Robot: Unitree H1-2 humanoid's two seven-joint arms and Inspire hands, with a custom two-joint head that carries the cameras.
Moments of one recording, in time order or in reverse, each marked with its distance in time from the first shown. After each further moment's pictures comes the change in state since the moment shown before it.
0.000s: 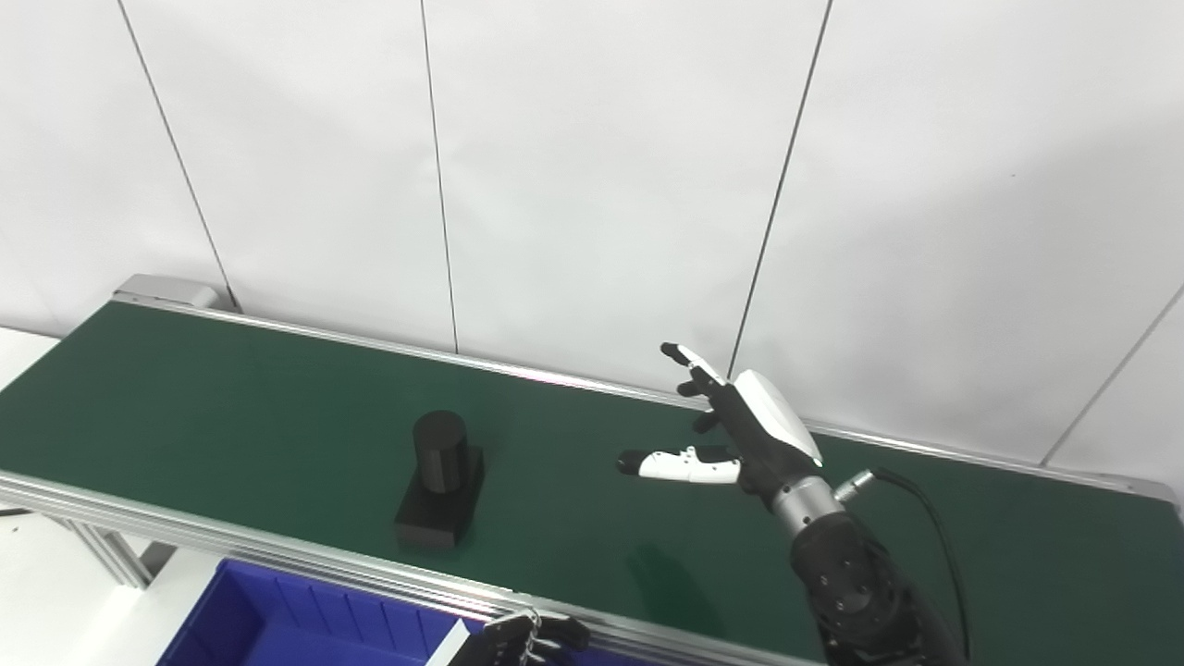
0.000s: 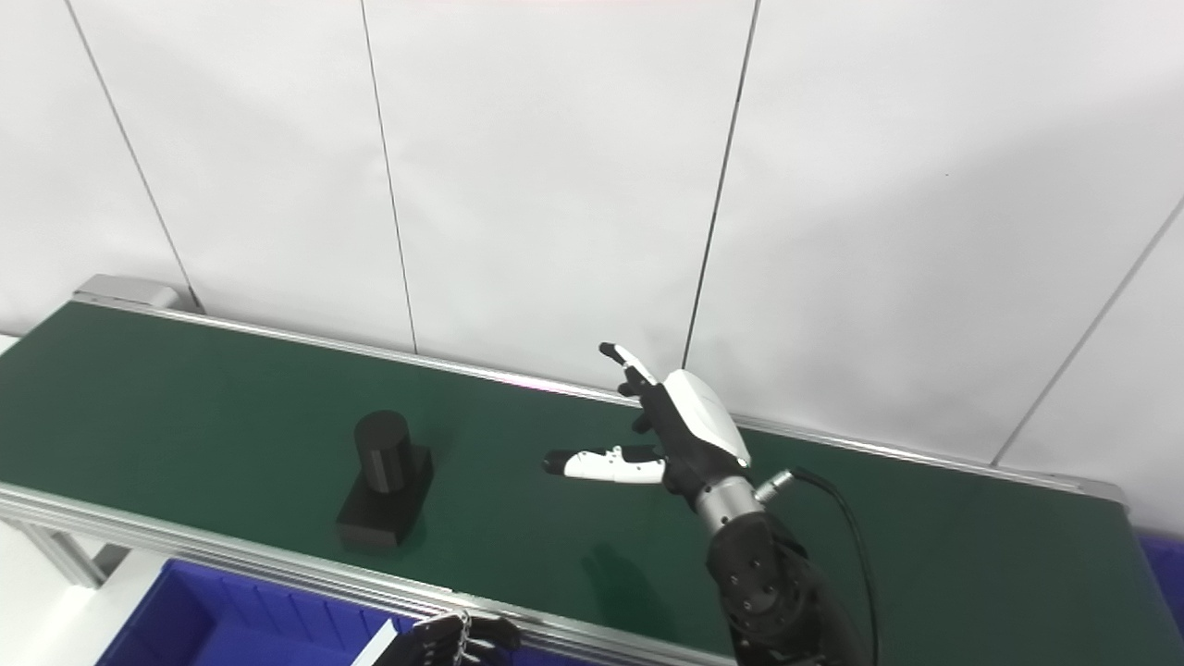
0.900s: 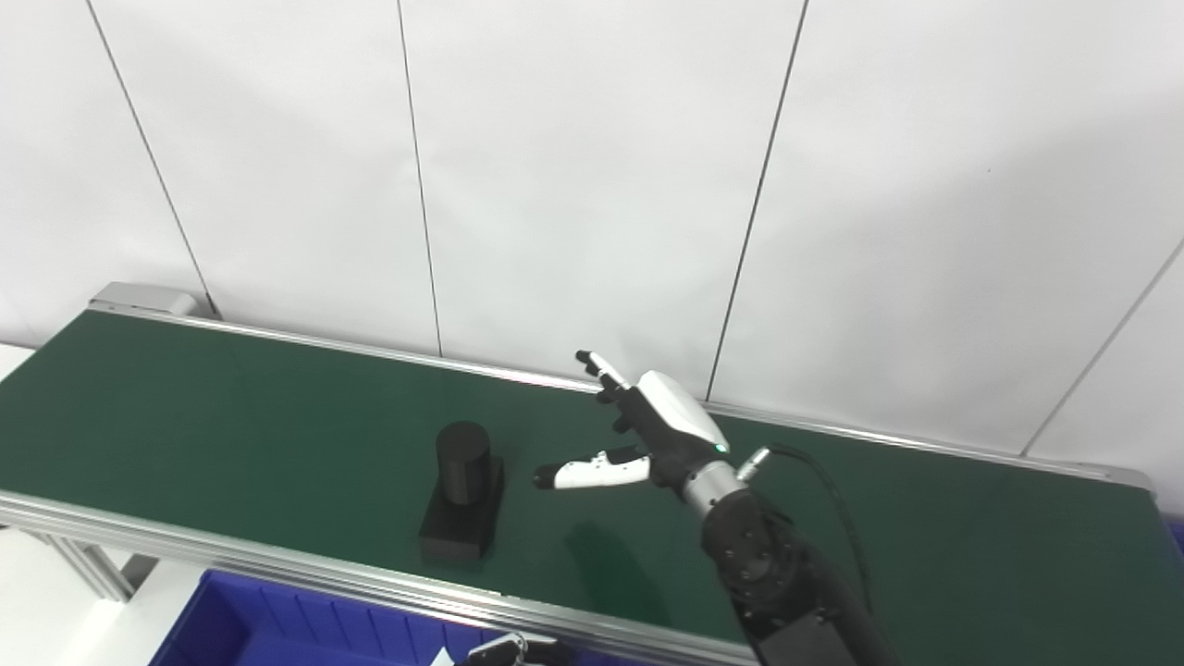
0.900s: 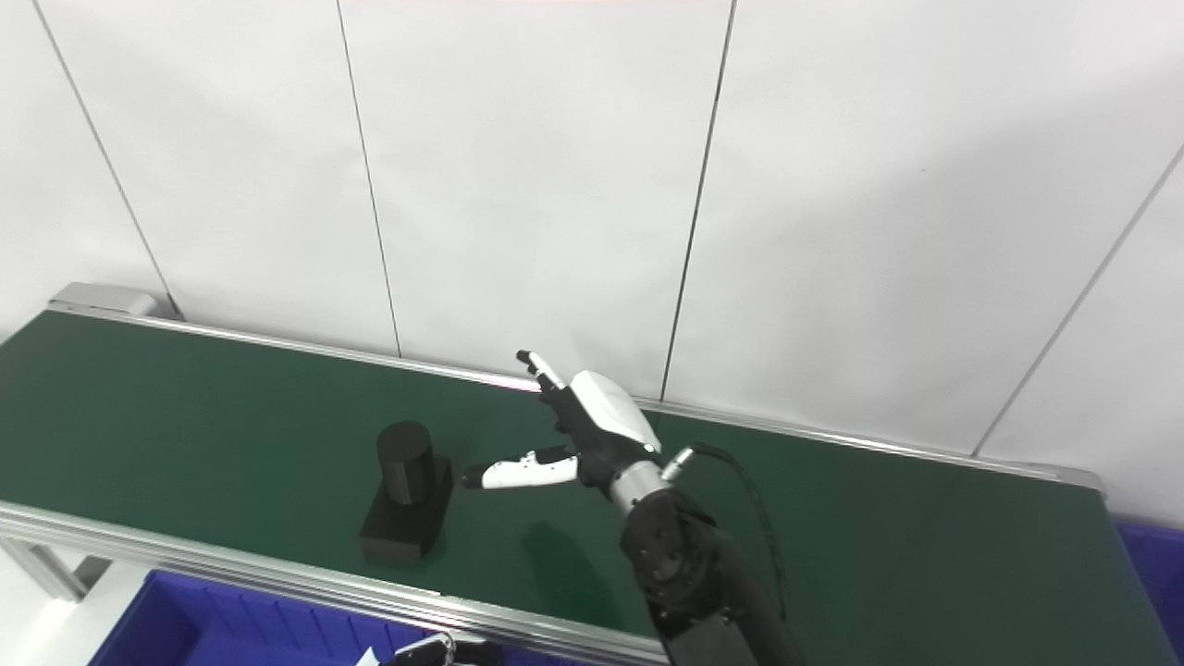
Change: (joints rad) left arm 0.021 0.014 -0.096 -0.005 0.041 0.000 0.151; right arm -0.093 0.088 0.088 0.223 -0.018 -0.004 -0.006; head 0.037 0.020
